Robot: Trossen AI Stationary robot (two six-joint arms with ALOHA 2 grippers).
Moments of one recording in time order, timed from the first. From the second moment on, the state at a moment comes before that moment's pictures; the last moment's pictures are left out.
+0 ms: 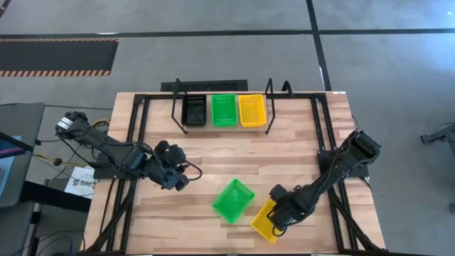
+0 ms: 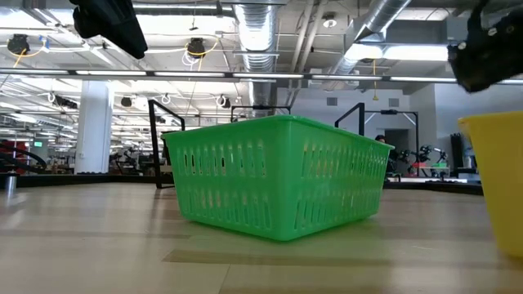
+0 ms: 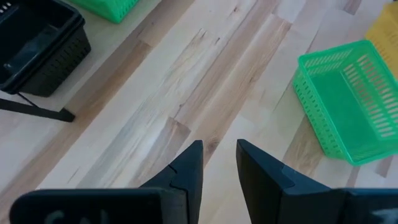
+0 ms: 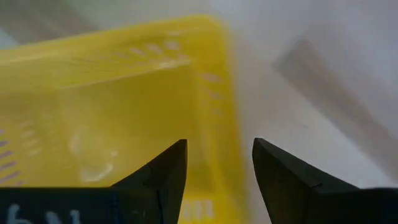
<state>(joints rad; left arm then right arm) -0.46 1.24 1.08 -0.97 -0.55 -0.93 0.69 1.77 1.10 -0.82 0.10 1.56</state>
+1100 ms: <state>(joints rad) -0.46 1.24 1.08 -0.95 -0.55 -0.99 0.57 1.78 1.02 -0.65 0.02 1.32</state>
